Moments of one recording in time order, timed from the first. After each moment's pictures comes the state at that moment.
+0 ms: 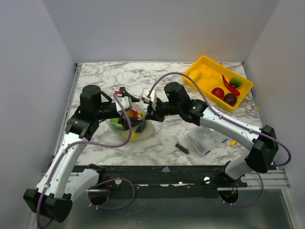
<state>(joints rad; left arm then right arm) -0.31 0.88 1.01 -0.40 0.96 0.49 0.87 1.51 1.28 -0.26 -0.45 -0.35</state>
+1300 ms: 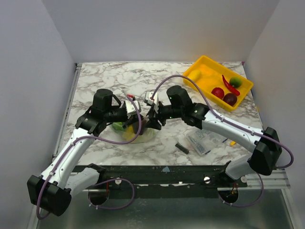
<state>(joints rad) -0.39 1.00 0.92 -0.46 0.85 0.56 0.86 1.49 1.24 -0.27 -0.53 -0.29</state>
